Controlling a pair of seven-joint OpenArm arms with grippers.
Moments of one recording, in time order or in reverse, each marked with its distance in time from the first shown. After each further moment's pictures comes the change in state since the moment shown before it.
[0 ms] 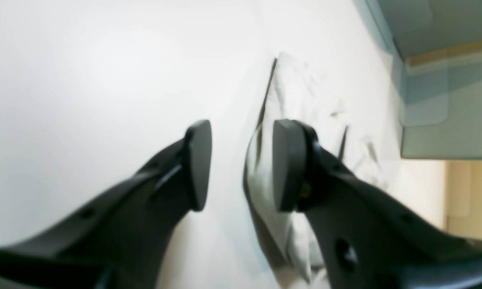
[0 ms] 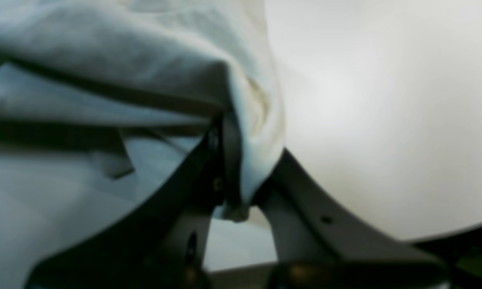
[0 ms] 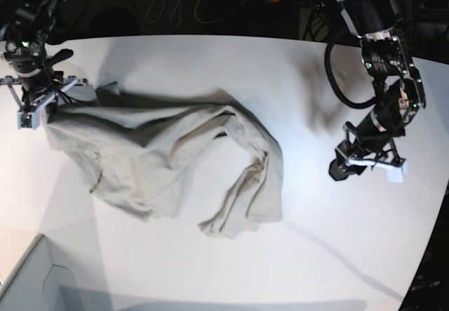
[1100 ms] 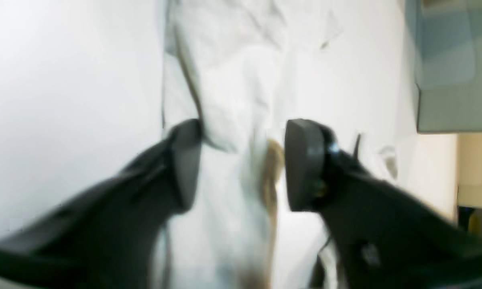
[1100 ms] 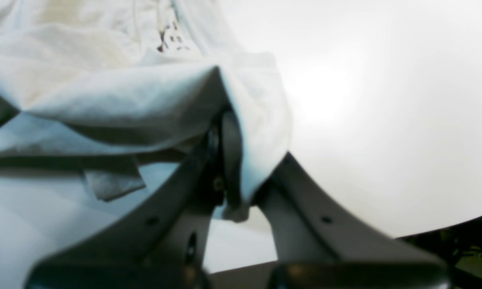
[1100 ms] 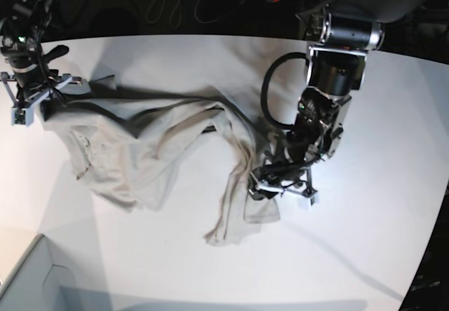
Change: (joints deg) left arm -18.5 2.9 29.6 -40.7 -0.7 0.4 -30.4; right arm -1.1 0.2 1.7 -0.2 0.5 0.0 3.3
